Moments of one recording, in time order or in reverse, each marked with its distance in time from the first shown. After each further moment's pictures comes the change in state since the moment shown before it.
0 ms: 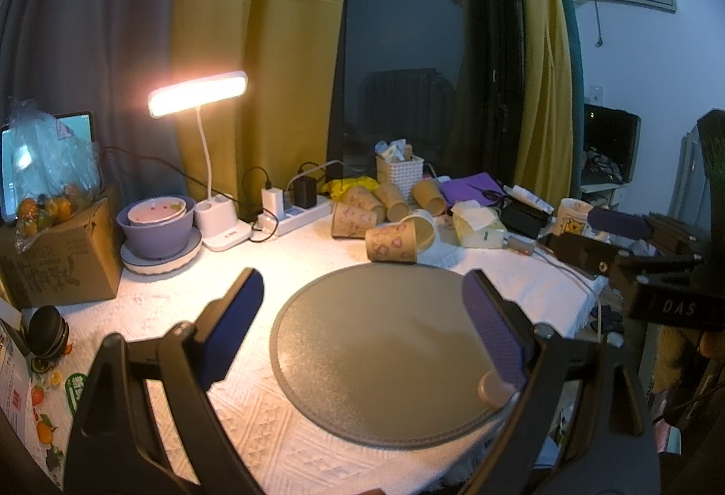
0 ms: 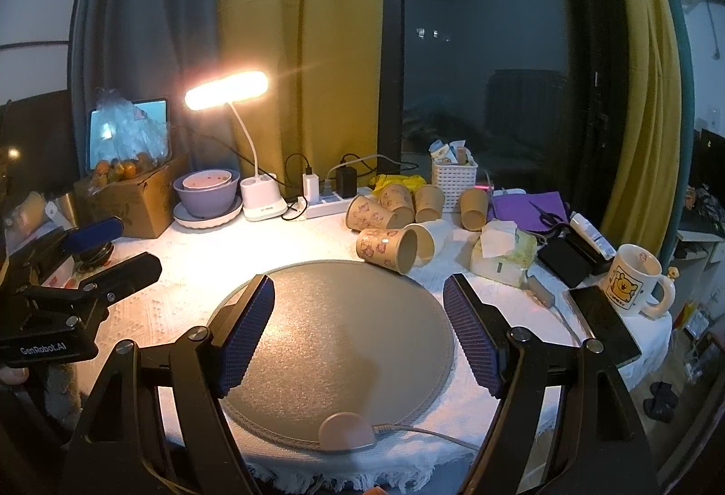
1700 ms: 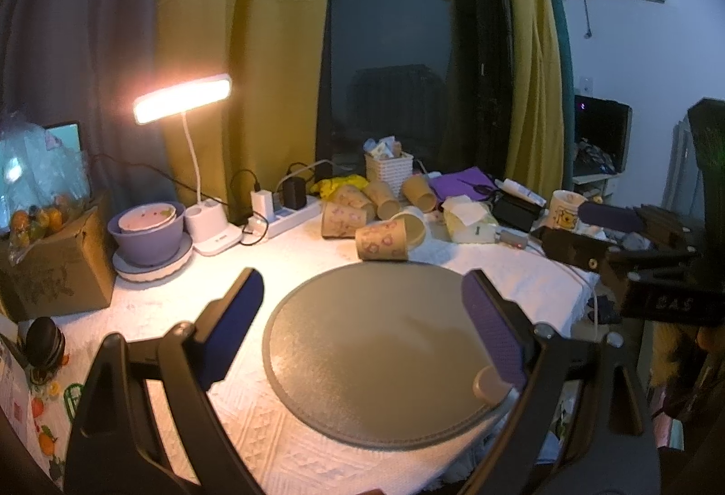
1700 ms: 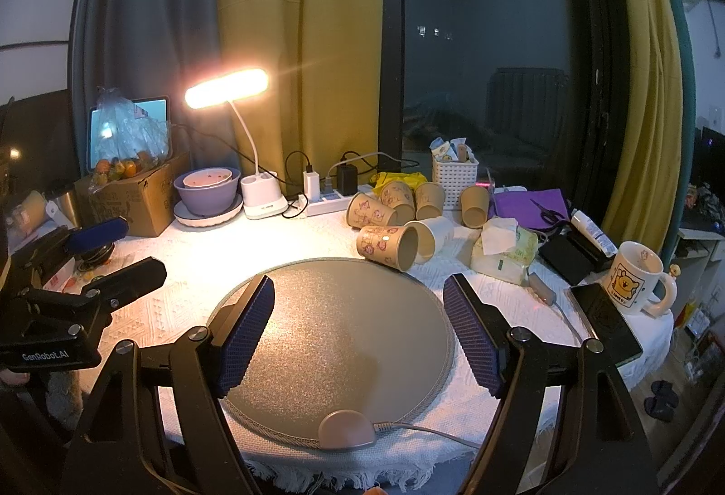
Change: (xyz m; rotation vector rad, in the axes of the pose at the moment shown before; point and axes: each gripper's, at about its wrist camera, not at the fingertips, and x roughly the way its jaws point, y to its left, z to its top) left arm 0.002 -0.015 -0.001 0.038 0.007 -0.025; right arm 0.001 0.002 -0.004 -0.002 0.001 -0.004
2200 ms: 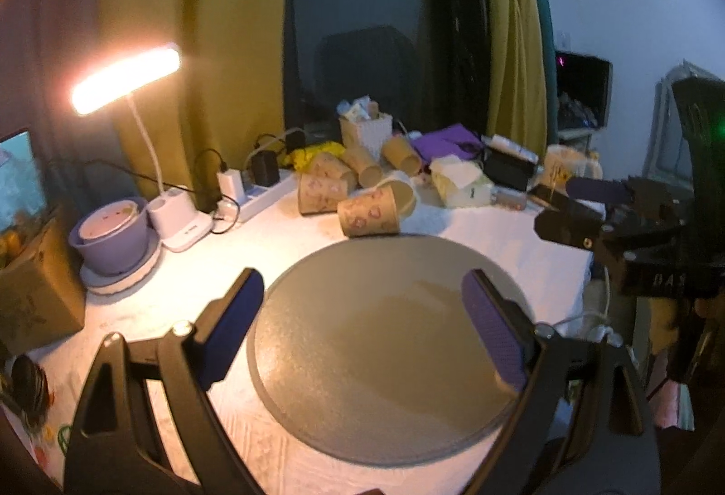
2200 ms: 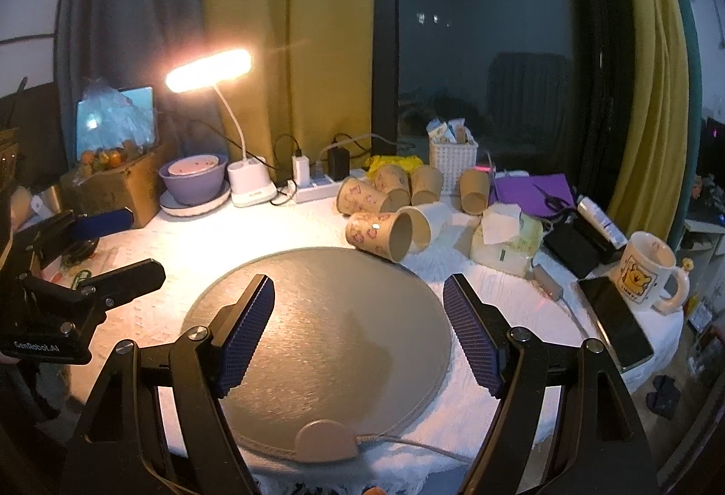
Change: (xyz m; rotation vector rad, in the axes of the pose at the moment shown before) left arm 0.070 0.008 0.006 0.095 0.143 -0.085; right arm 0.047 -0.024 -0.007 0.028 0.064 0.006
